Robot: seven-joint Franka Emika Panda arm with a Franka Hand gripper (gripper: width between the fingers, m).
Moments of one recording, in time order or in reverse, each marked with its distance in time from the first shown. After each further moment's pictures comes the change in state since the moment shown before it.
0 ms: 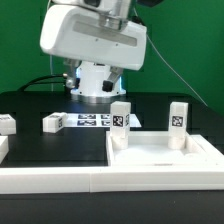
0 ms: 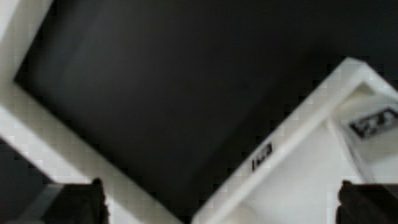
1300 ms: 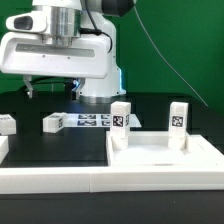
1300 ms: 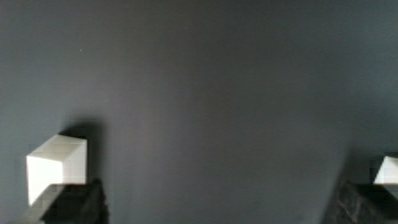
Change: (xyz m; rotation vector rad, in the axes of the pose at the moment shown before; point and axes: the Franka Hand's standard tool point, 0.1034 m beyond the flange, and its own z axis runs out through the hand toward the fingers) arm -0.096 0.007 0.034 0.120 -0.016 0.386
